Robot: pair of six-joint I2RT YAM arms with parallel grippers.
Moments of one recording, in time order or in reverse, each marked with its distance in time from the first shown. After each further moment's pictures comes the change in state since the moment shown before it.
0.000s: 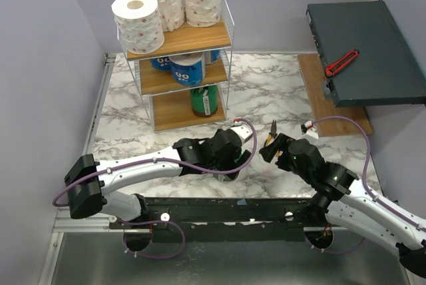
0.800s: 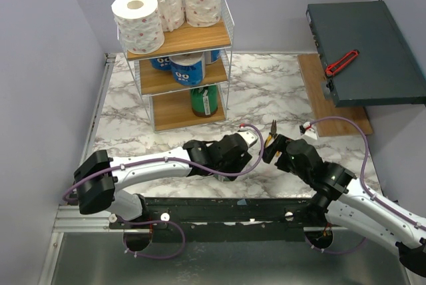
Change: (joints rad) left arm -0.019 0.090 0.006 0.003 0.007 0.000; right arm 0.000 0.018 -0.012 -0.001 0.002 0.001
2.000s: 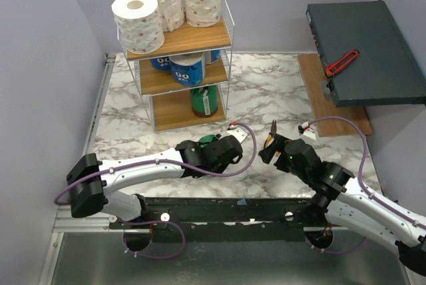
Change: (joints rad) left arm -0.008 -0.045 -0.005 -0.121 -0.178 -0.009; right arm 0.000 0.019 -0.007 0.006 0.000 -0.001
